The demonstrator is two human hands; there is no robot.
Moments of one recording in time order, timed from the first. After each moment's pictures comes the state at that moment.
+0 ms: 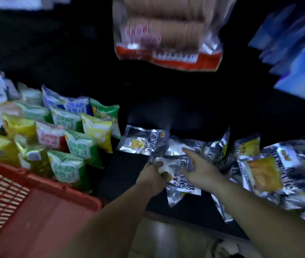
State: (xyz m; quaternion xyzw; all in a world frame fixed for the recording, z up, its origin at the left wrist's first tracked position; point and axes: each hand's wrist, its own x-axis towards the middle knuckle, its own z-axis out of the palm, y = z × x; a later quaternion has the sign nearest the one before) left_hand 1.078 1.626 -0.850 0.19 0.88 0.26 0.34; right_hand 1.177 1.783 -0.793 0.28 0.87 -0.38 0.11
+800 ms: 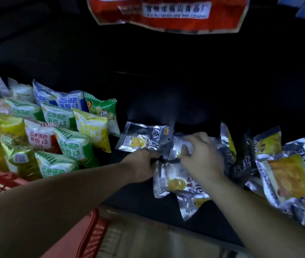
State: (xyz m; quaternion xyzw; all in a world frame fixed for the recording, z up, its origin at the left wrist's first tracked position) left_hand 1.005 1.616 -0.866 0.37 0.87 0.19 0.27; right_hand 1.132 1.775 -0.831 0.30 0.92 -0.24 -0.12
